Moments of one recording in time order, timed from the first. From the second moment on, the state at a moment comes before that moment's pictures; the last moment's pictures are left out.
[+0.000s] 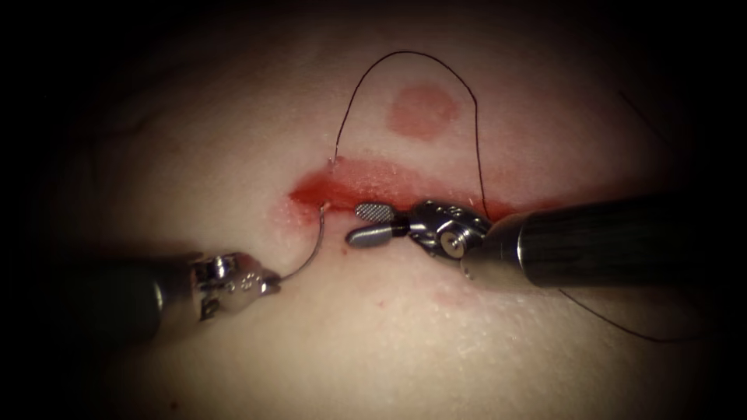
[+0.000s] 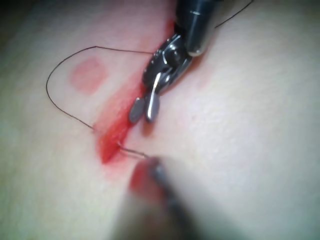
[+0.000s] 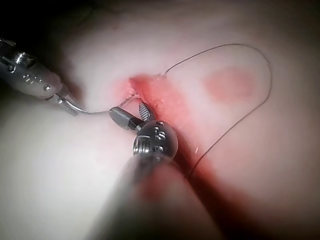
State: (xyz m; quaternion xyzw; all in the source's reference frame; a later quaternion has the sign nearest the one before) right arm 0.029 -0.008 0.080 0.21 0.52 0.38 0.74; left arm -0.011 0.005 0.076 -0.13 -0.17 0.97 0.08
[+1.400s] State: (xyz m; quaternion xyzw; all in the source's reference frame) right arm 0.031 -0.003 0.065 0.19 0.52 0.44 0.71; left arm -0.014 0.015 0.059 -0.05 0.11 0.99 0.12
